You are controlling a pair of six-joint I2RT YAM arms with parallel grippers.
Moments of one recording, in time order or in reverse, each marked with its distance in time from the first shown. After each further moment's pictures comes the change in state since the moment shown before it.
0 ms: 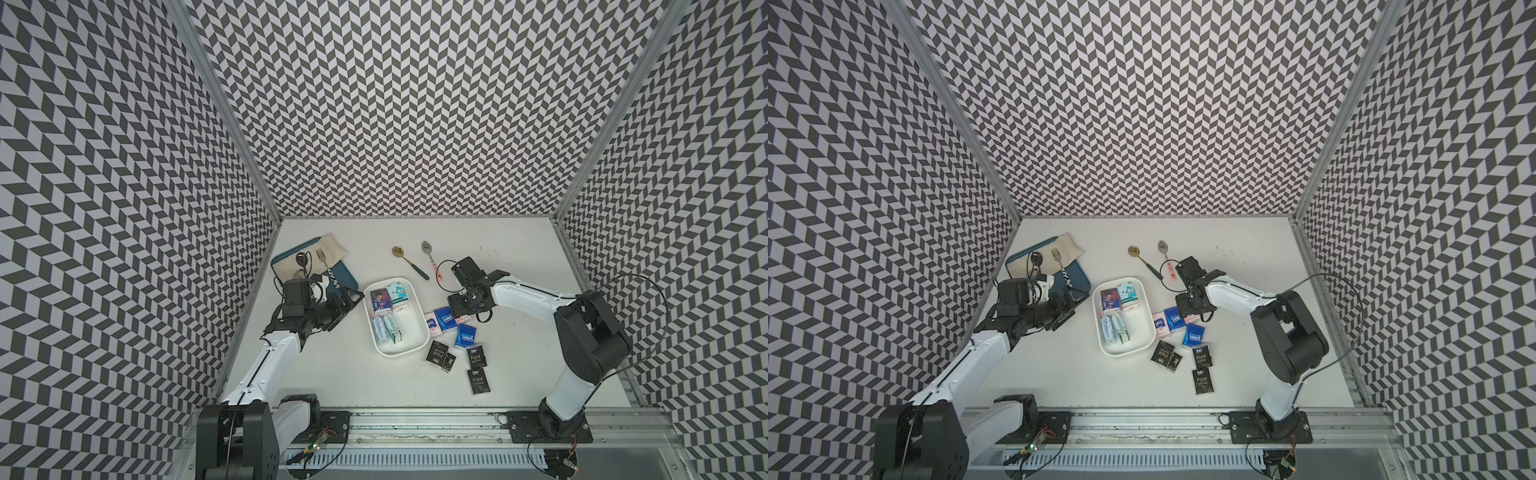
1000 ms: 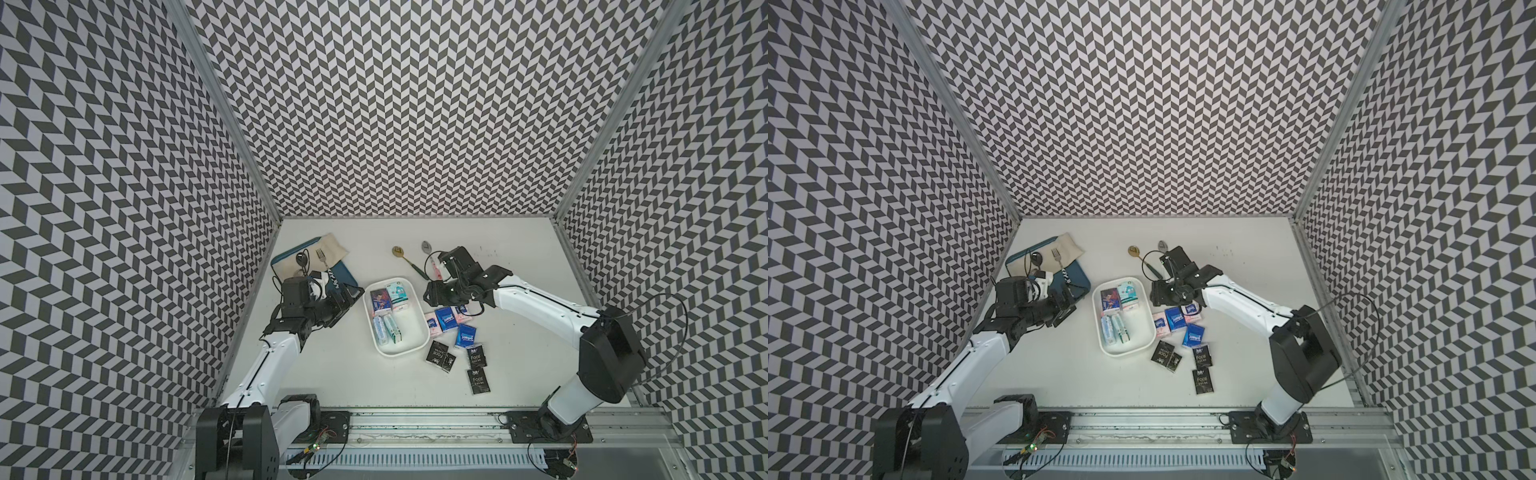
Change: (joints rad) left arm 0.000 -0.008 0.000 0.056 0.026 -0.045; right arm 0.105 -0.130 0.103 -0.013 -0.172 0.238
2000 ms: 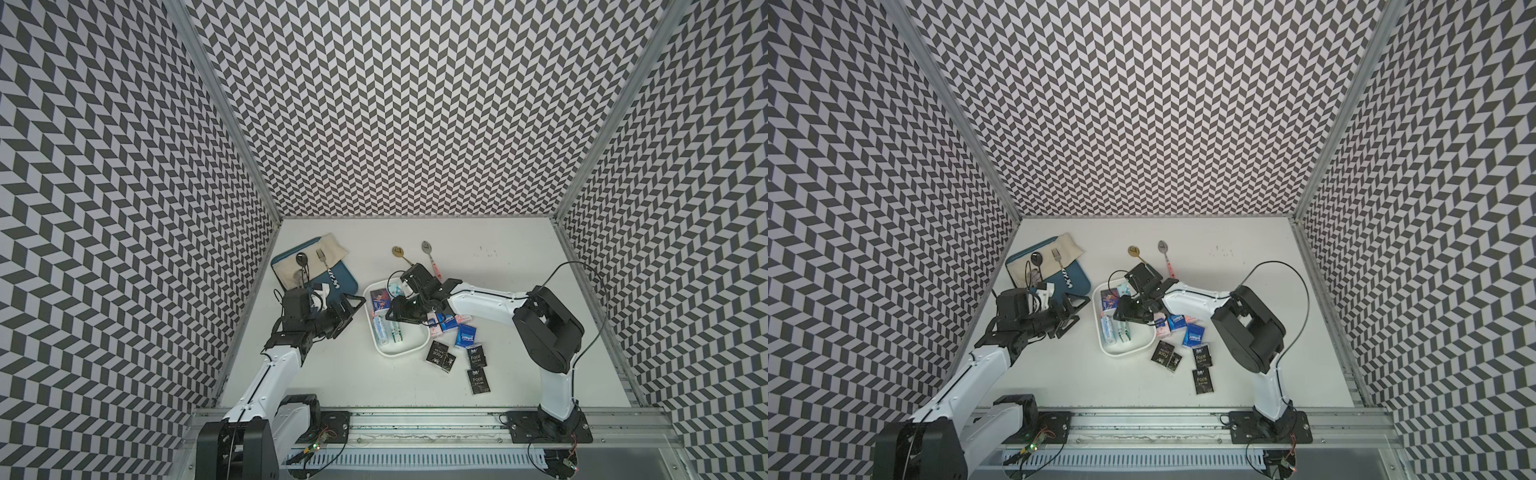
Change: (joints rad) left arm 0.001 -0.084 -0.130 0.072 0.046 -0.099; right arm 0.193 0.339 0.121 0.300 -0.294 0.284
